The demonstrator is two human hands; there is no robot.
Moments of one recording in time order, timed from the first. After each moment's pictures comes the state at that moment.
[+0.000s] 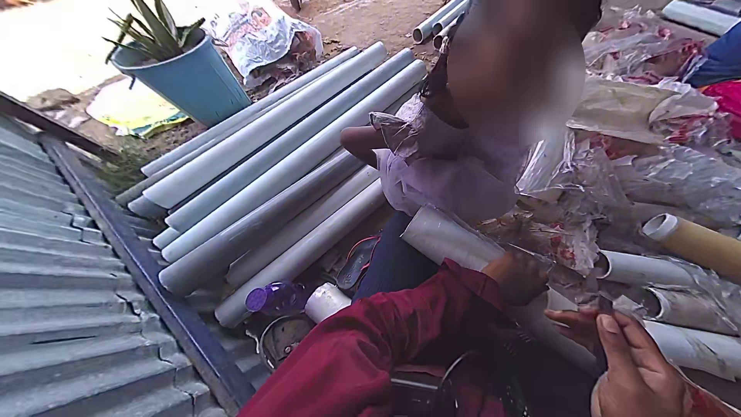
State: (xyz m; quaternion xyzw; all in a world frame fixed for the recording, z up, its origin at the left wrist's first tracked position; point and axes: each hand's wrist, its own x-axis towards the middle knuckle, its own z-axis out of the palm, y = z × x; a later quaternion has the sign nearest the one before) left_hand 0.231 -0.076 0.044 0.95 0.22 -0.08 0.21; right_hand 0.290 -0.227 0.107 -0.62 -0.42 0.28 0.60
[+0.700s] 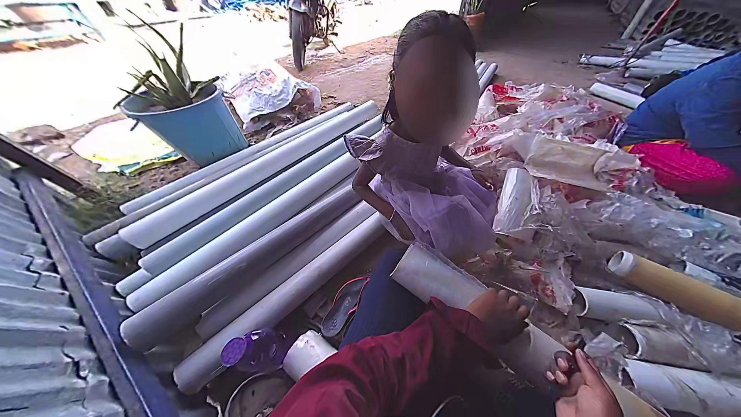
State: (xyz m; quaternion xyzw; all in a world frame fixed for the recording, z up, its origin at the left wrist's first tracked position) left_hand 0.220 -0.083 0.047 0.95 0.21 -0.01 0.22; right_hand 0.314 -0.214 0.063 -0.58 -0.08 0.39 0.71
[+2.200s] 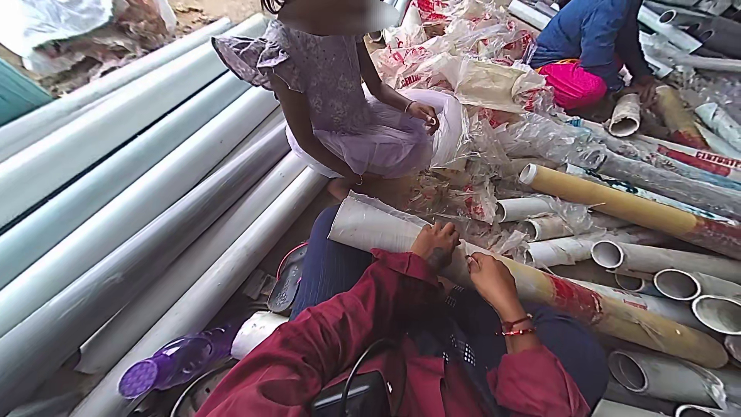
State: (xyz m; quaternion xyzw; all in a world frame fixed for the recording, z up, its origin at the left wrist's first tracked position) left_hand 0.215 -0.090 0.057 0.92 0.26 -0.03 0.28; right_hand 0.321 -0.189 0.085 -0.87 -0.40 0.28 -0.02
